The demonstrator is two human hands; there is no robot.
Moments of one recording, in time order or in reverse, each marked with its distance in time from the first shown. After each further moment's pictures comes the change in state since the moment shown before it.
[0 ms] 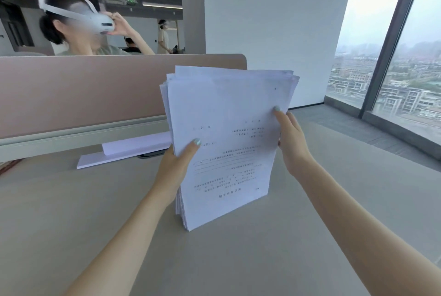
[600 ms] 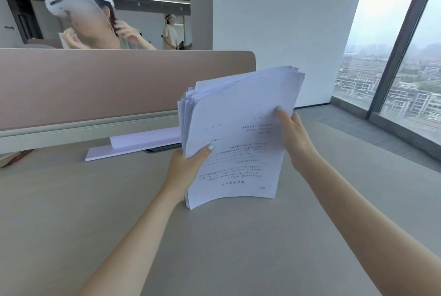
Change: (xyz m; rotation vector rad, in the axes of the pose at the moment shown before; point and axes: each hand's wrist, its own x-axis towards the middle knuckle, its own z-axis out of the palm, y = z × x) left_hand -0.001 -0.015 -0.003 0.079 0.028 -0.015; right_hand 0.002 -0.006 0.012 -0.147 0.016 0.058
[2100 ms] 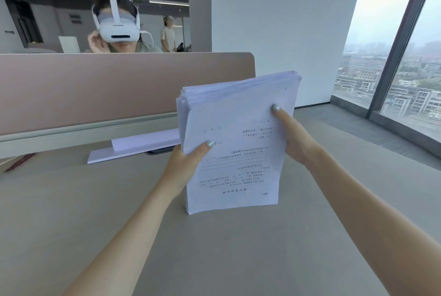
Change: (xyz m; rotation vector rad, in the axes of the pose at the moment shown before) left_hand 0.003 0.013 -0.007 0.014 -0.108 0.044; right_hand 0.025 0.011 -0.017 0.155 -0.367 0.081
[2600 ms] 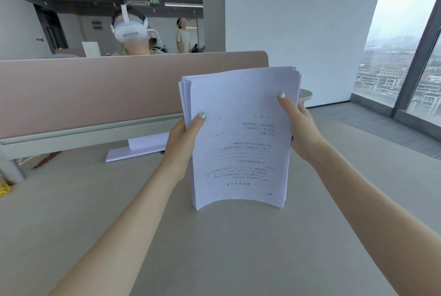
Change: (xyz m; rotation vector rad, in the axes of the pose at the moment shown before) left_hand 0.010 0.039 -0.009 -0.034 0.156 0.004; right_hand -0.002 -0.012 0.026 0.039 0.070 -0.173
